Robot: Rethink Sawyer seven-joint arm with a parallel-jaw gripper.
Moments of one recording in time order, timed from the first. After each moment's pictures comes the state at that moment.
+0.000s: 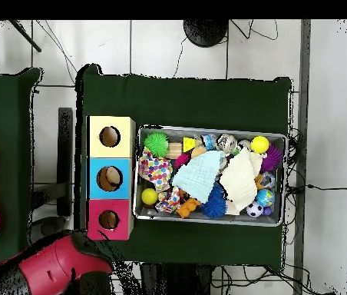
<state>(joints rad) 0.07 -1.10 0.34 2.11 -0.16 0.86 2.46</state>
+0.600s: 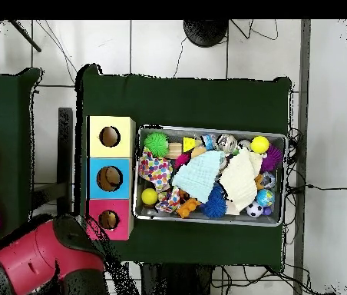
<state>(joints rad) 0.07 -1.14 0.33 1.96 -0.22 0.90 2.46</state>
